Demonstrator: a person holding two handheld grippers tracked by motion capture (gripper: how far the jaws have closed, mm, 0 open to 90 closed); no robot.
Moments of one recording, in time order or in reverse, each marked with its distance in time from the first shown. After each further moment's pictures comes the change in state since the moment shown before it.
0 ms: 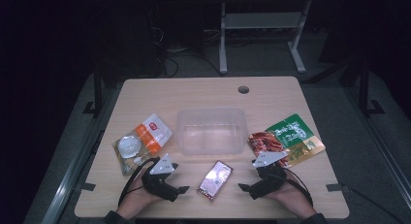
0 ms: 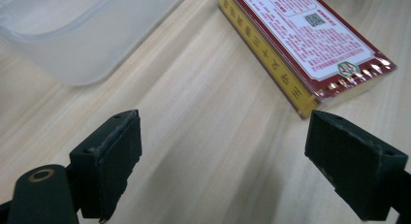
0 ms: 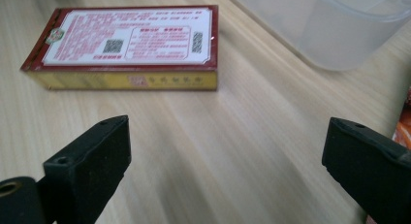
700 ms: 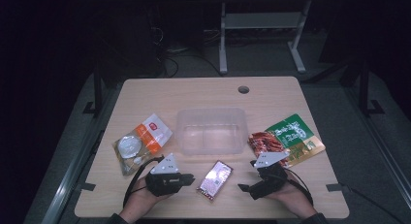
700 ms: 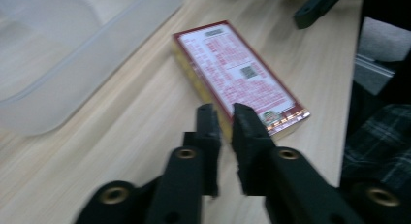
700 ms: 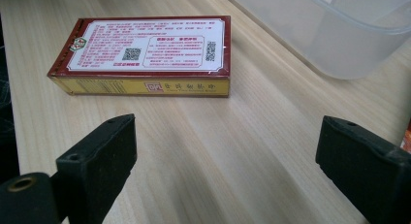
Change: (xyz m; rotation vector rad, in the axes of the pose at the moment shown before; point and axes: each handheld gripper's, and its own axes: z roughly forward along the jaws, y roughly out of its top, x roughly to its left) left arm -0.022 0.030 -0.008 -0.069 -0.115 -0.008; right arm 0.001 0.002 -0.004 -0.025 0.037 -0.007
